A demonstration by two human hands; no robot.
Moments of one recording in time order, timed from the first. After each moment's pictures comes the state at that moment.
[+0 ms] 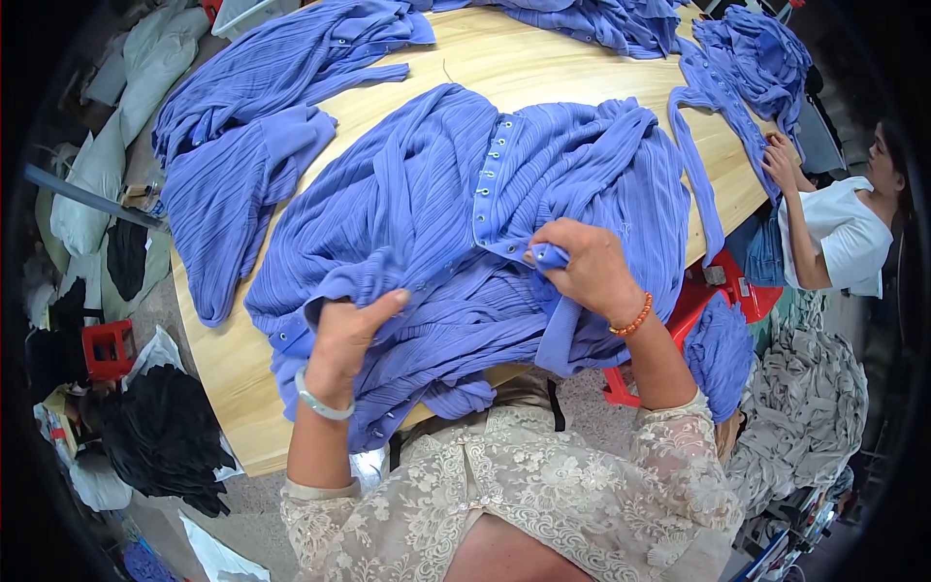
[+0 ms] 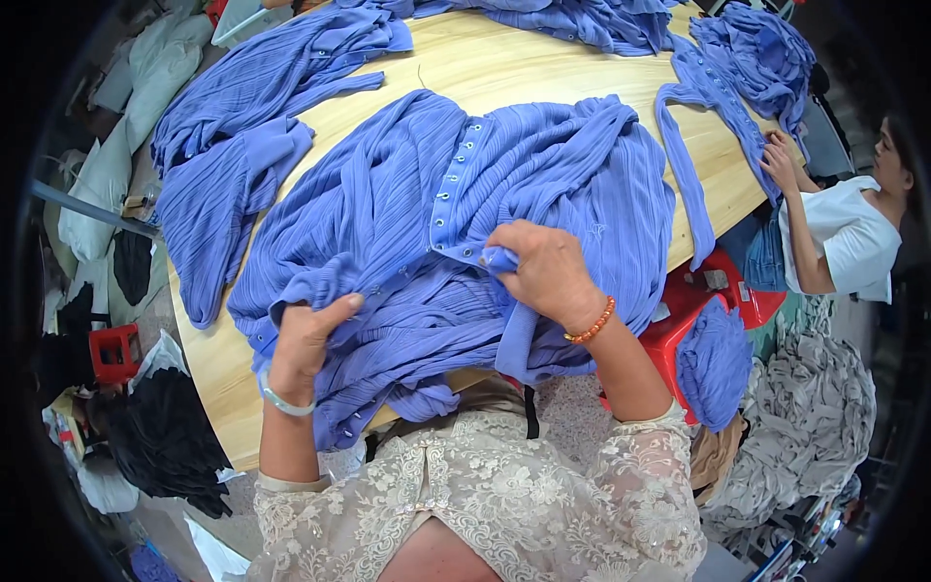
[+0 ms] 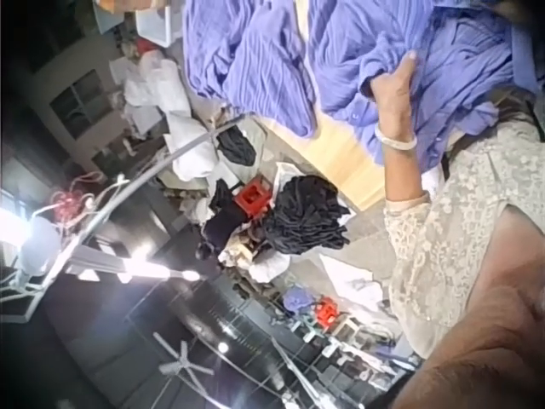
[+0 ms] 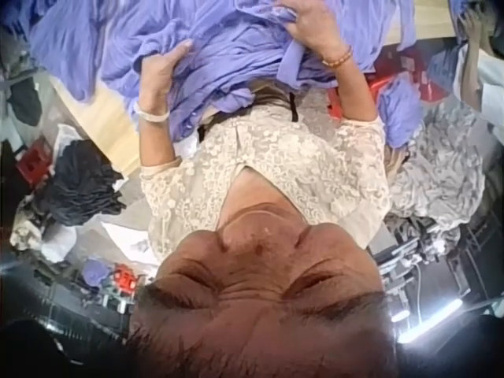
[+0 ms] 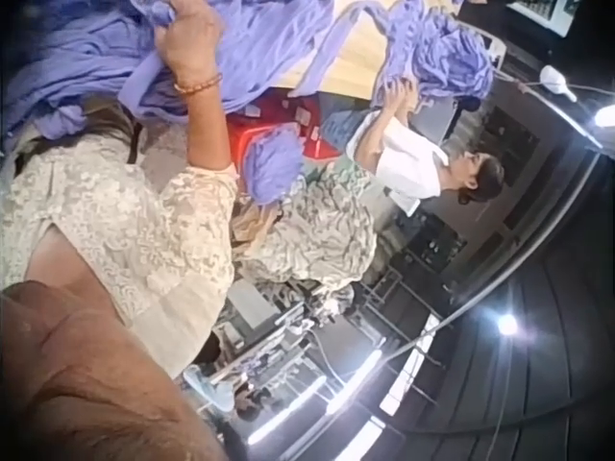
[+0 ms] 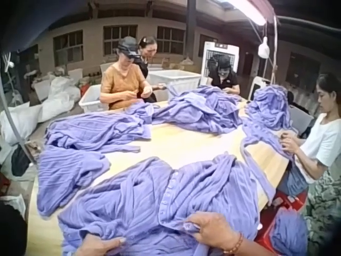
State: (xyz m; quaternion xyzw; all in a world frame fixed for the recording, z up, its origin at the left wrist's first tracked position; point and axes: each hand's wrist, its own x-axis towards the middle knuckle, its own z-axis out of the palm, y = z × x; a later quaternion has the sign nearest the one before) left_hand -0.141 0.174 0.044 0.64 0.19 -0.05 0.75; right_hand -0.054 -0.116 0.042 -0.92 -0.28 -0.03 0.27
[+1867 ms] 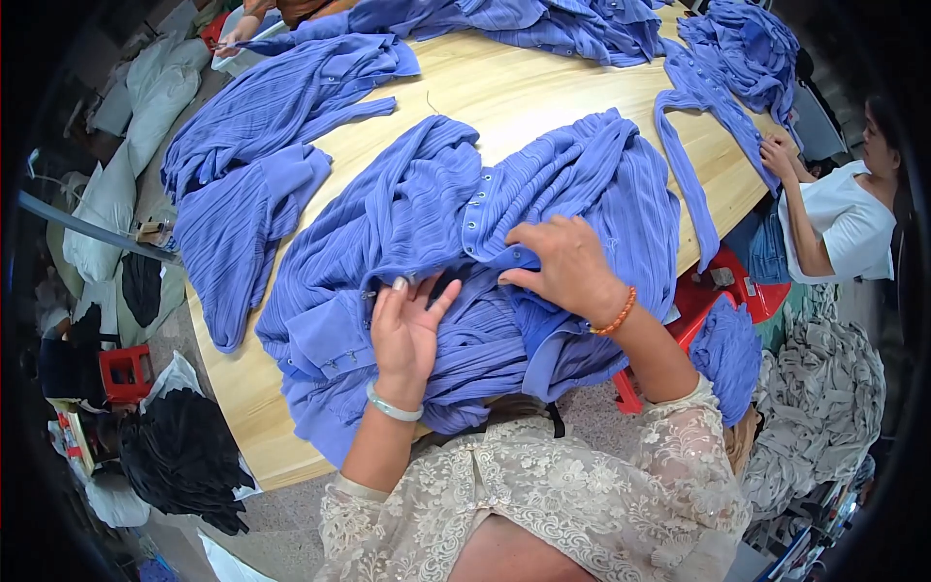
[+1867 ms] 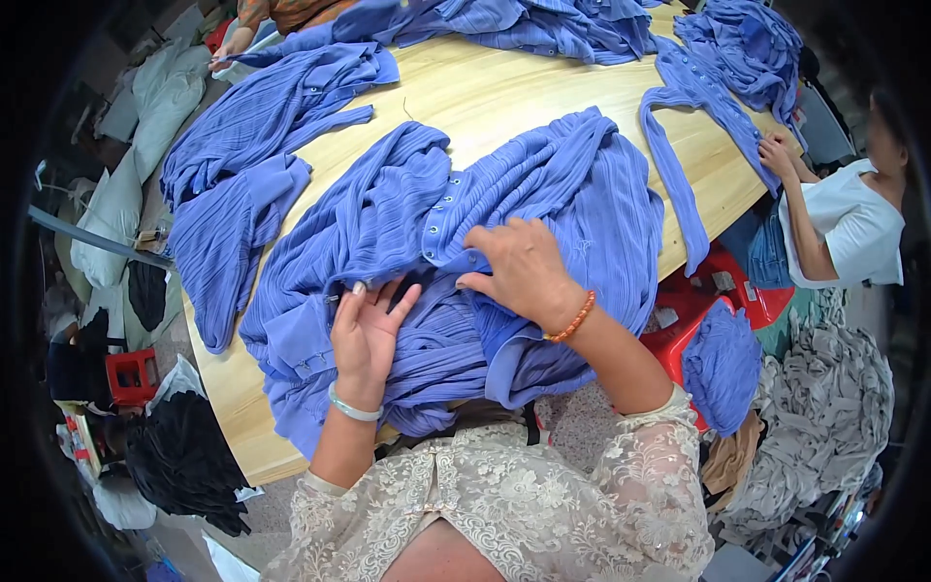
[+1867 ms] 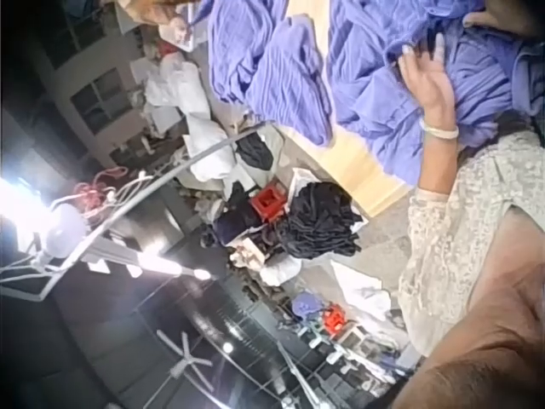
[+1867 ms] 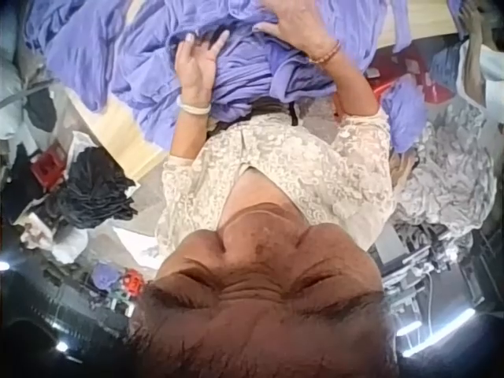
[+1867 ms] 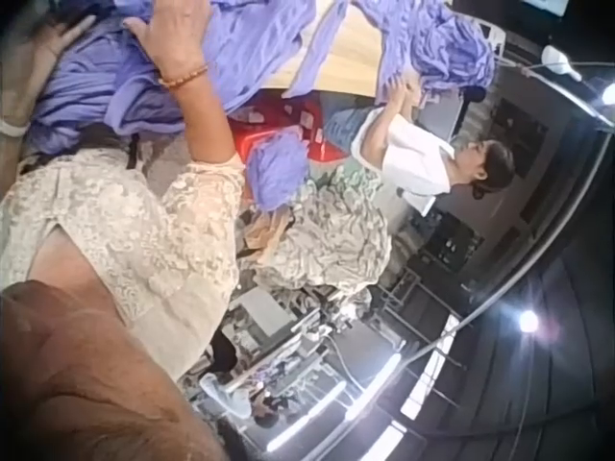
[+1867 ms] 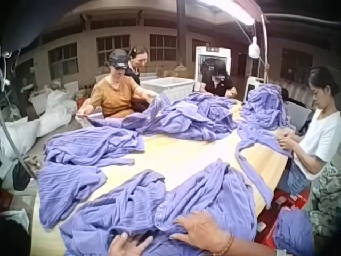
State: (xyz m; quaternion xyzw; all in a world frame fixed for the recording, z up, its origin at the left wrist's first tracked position) left_hand -0.117 0.107 0.005 0.29 0.11 0.04 0.95; right_hand -0.035 -0.111 0.063 -0.93 -0.32 -0.08 0.18
